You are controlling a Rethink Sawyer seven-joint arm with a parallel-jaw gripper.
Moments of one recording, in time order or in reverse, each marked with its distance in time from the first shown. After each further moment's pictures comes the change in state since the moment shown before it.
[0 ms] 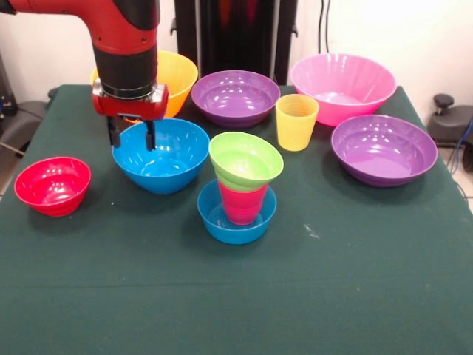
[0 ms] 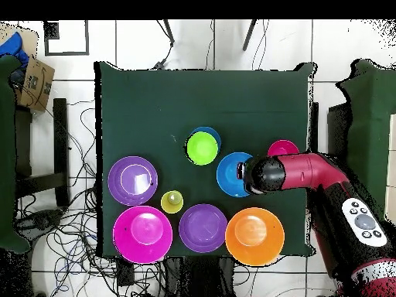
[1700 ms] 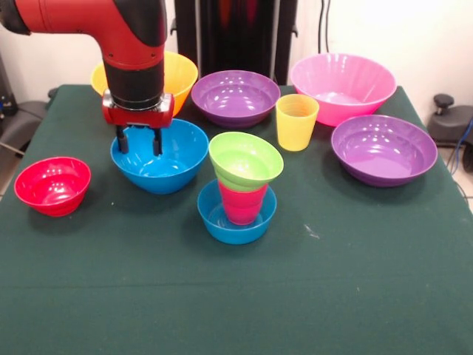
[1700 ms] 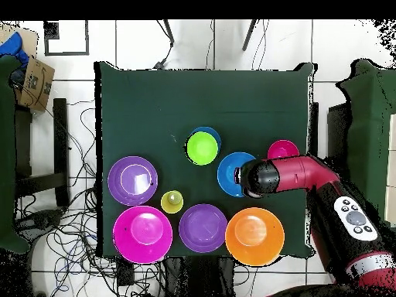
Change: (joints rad) arm -0.005 0.056 0.001 -0.002 -0.055 0.000 0.000
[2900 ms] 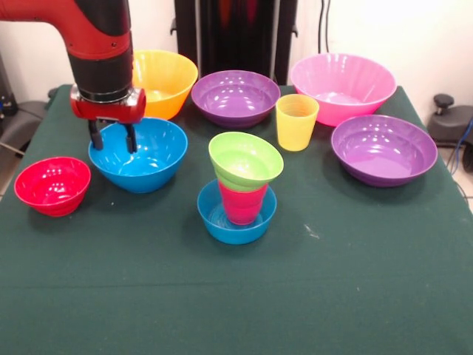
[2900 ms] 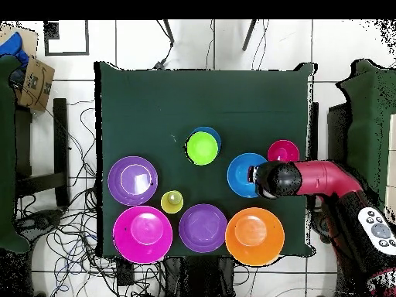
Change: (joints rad) arm -0.107 -0.012 0.054 -0.002 0.011 0.009 -0.005
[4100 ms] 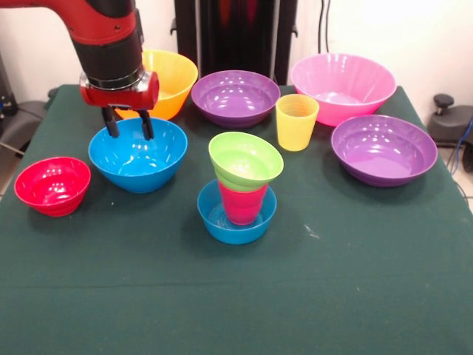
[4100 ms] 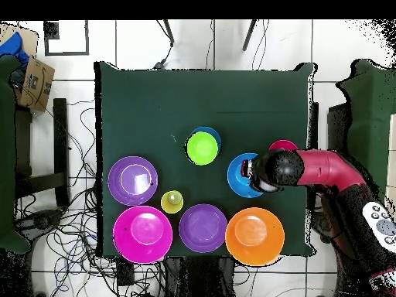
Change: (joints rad) arm -0.010 -0.041 0.081 0.000 0.100 0.136 0.000
